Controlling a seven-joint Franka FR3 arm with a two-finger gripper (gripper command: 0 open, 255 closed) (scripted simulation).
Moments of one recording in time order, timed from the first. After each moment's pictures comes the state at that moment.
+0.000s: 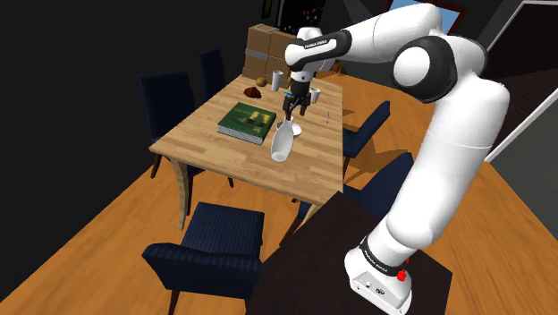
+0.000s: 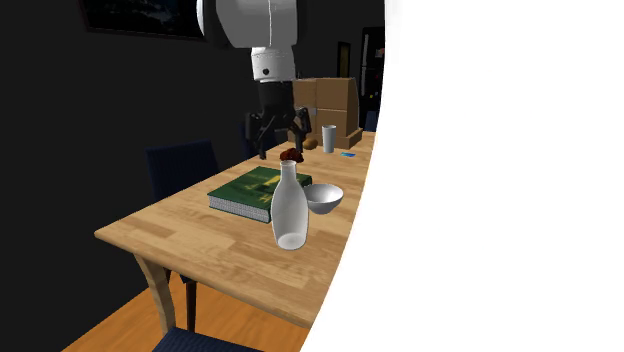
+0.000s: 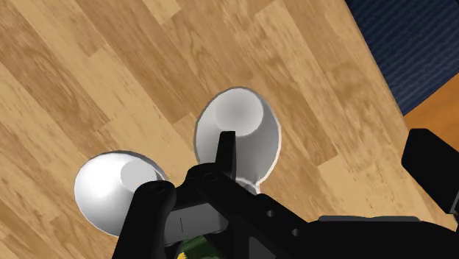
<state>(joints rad) -0.12 0.24 -0.23 -1.81 0.03 1.92 -0.30</state>
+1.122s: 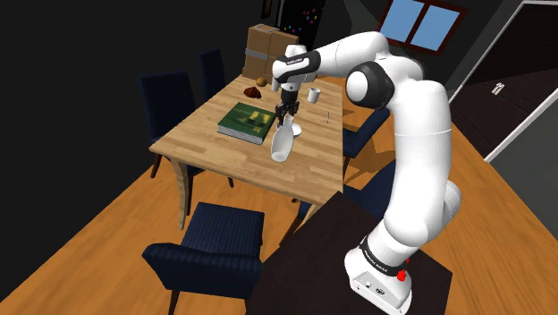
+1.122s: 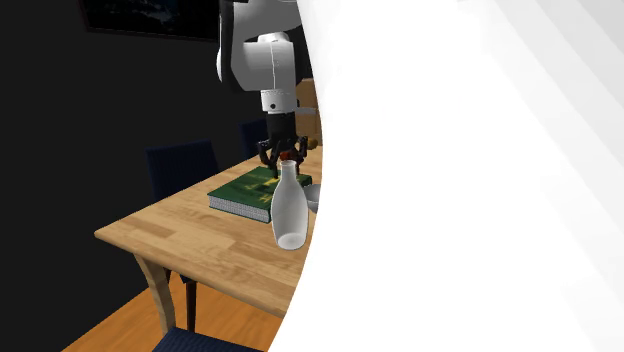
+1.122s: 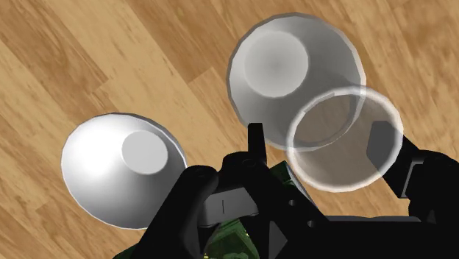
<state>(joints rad) -0.19 0.61 -0.22 -1.48 0.09 1.96 -0.36</state>
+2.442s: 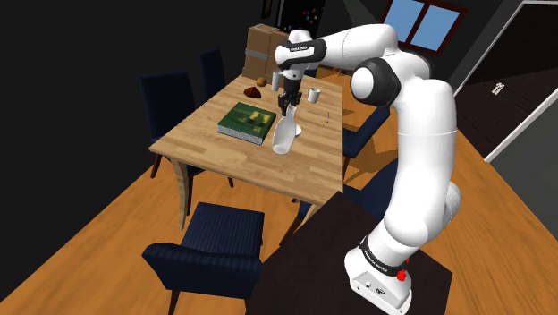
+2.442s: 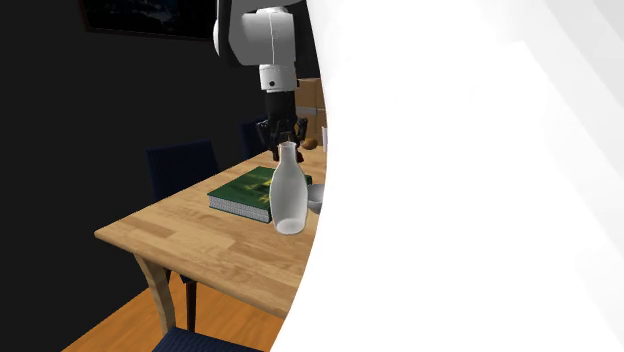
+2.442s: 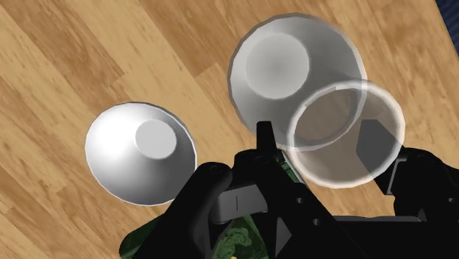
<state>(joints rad) -0.19 0.56 -0.22 -1.41 0.08 1.85 -0.36</state>
